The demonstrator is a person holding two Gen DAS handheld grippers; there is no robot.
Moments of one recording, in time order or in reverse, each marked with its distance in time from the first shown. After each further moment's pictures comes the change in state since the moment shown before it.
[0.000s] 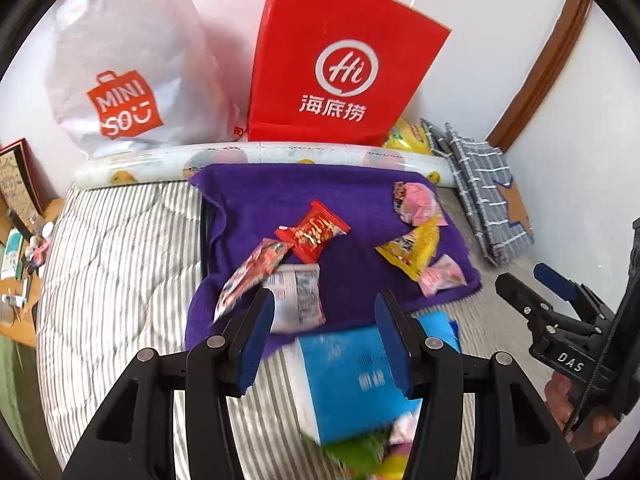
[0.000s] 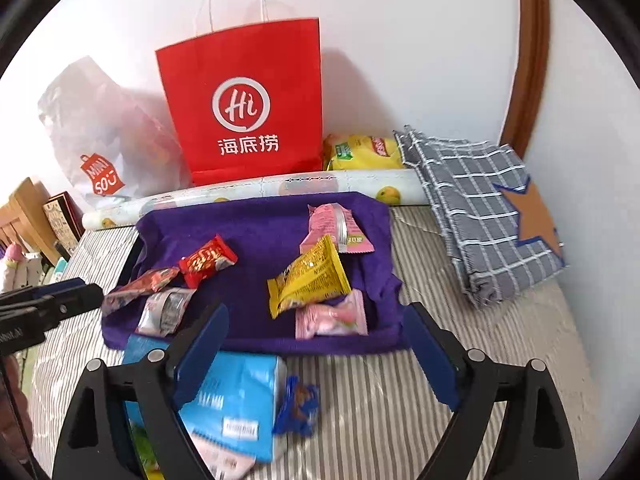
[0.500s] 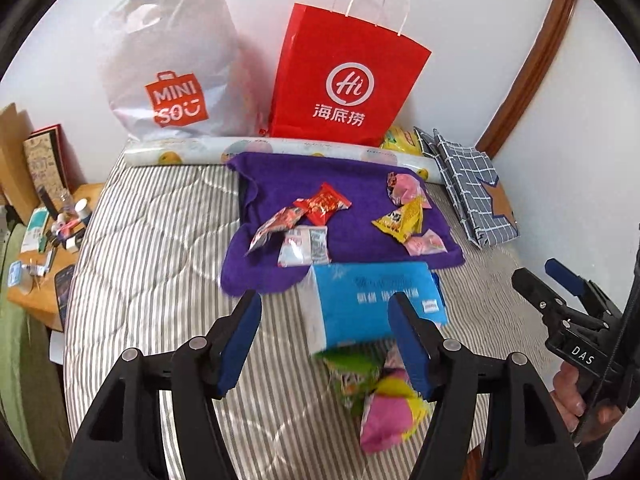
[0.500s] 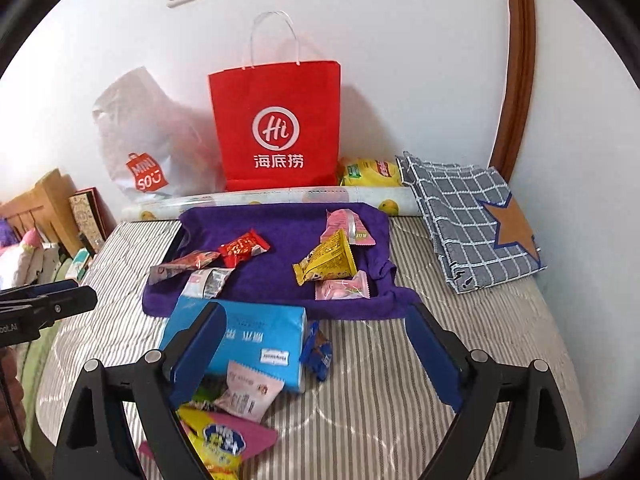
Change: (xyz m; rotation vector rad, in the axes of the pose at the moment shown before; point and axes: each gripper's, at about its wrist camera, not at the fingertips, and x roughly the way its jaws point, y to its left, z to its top) left arm -0.074 0.001 -0.063 -0.022 -0.058 0.024; right arm -0.078 0.017 -0.041 -0.056 -0.092 0.019
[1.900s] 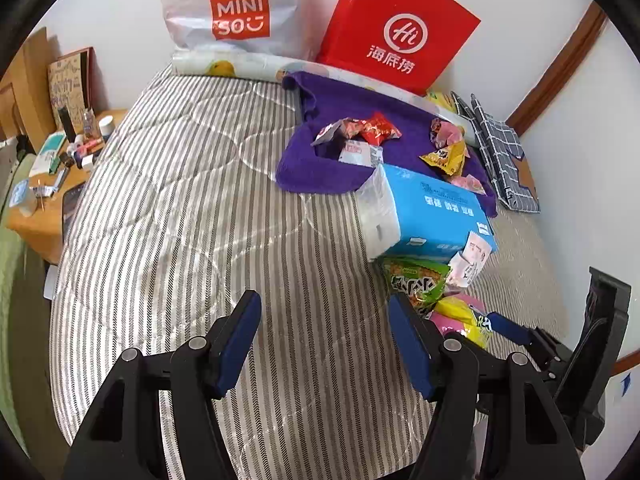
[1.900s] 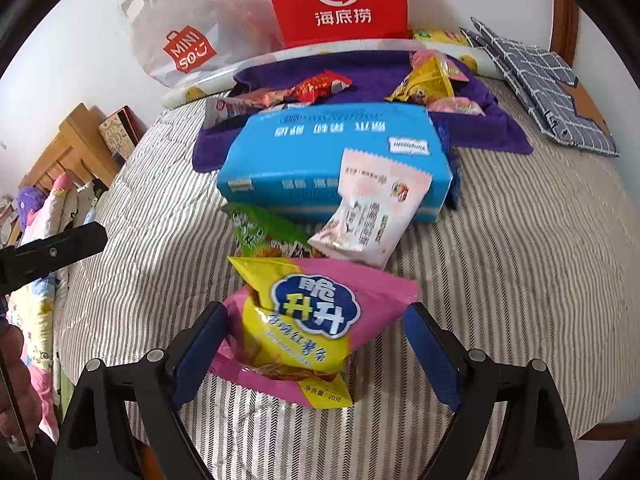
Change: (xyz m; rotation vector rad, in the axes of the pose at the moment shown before) left arm 0.011 0.061 -0.079 -0.110 0.112 0.012; right arm 0.058 0.071 -0.115 0.086 0.334 0.203
